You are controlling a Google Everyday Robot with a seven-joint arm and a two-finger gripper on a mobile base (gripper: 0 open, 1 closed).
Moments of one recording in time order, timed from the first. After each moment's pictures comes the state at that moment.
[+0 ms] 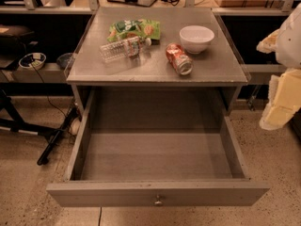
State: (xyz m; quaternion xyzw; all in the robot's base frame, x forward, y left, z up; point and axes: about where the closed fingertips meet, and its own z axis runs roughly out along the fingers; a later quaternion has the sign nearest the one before) arm 0.438 -0.217 0.976 -0.60 0.78 -0.03 0.16
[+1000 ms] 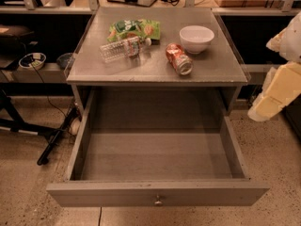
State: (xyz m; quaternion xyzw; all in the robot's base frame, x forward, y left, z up) arm 0.446 -0.217 0.983 -0.52 0.83 -0.01 0.21
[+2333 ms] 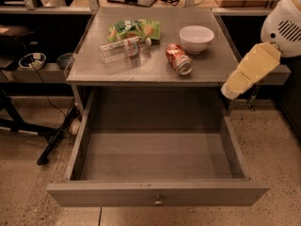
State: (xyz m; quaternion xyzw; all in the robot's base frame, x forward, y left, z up) arm 0.472 -0.204 0.986 -0.38 0.91 0.02 0.19
